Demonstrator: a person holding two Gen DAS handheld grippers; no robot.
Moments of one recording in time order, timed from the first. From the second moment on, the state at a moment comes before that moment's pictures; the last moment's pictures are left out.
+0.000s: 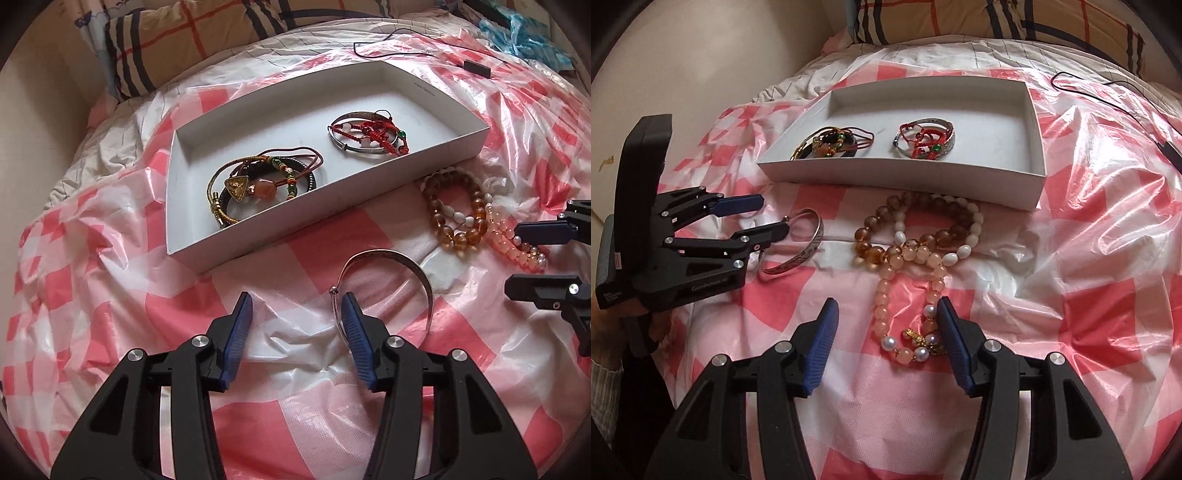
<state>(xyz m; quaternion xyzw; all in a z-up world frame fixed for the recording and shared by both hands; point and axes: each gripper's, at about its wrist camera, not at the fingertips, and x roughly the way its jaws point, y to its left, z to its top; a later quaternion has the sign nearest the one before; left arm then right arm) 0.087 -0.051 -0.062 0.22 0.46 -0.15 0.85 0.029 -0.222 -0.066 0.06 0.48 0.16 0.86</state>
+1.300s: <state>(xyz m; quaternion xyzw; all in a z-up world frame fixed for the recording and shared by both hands) 0.050 -0.031 -0.043 0.19 0.45 -0.23 0.84 0.017 -0.170 -0.065 -0.01 0.47 0.23 0.85</state>
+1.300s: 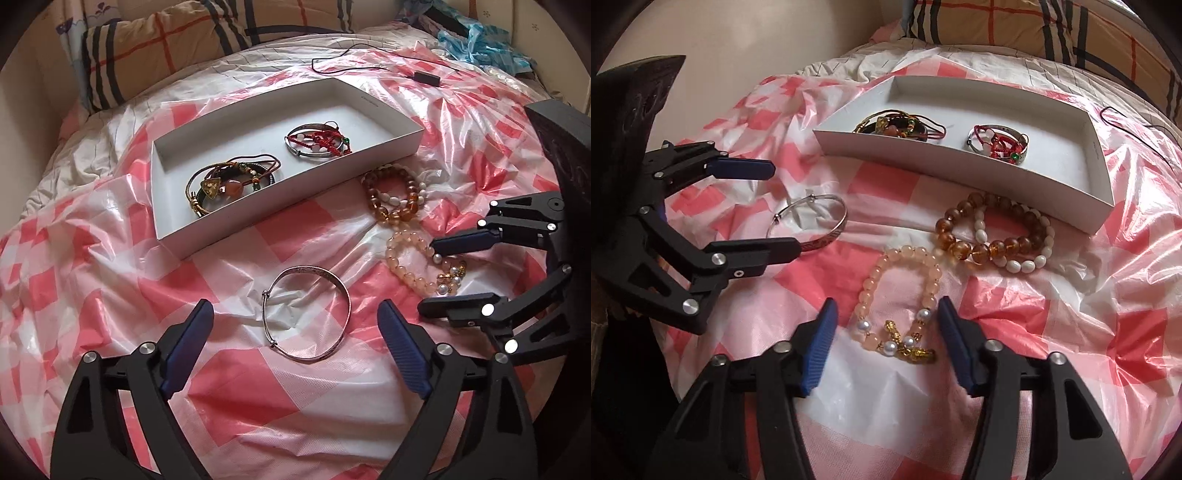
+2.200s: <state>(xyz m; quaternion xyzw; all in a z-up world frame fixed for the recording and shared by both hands) 0.047 -0.041 -0.011 0.18 0.35 -0.19 0.90 0.014 -0.218 -0.024 0.17 0.37 0.28 0.87</state>
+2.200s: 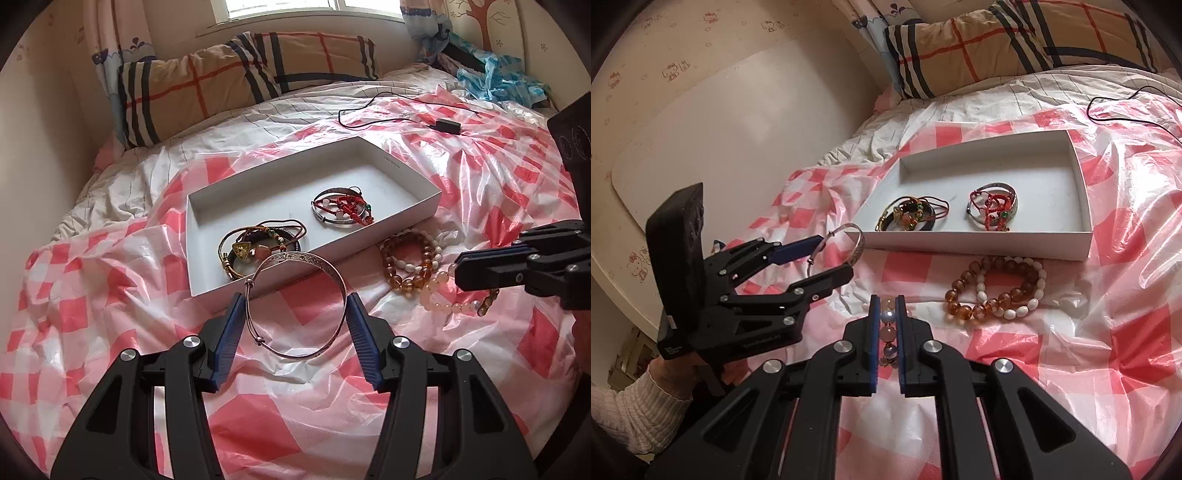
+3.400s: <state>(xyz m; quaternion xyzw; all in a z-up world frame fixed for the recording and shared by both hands) 0.053 -0.040 0.026 0.09 0.28 -0.16 0.94 0.019 -0.215 0.018 0.17 0.26 0.23 0.92</state>
